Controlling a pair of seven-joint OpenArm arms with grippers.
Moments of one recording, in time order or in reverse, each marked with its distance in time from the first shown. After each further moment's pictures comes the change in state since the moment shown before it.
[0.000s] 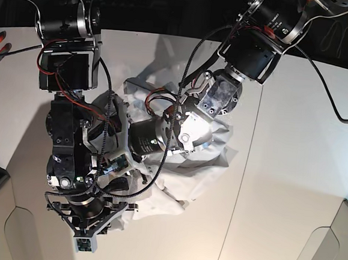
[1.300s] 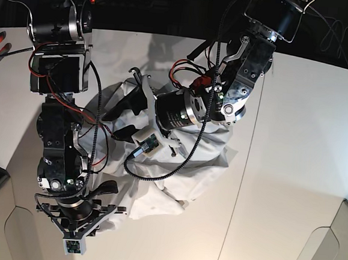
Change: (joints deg) left arm 14.8 -5.3 -6.1 22.7 -19.0 -2.6 21.4; right arm 1.0 2.0 -0.1 0.0 0.2 -1.2 -0.2
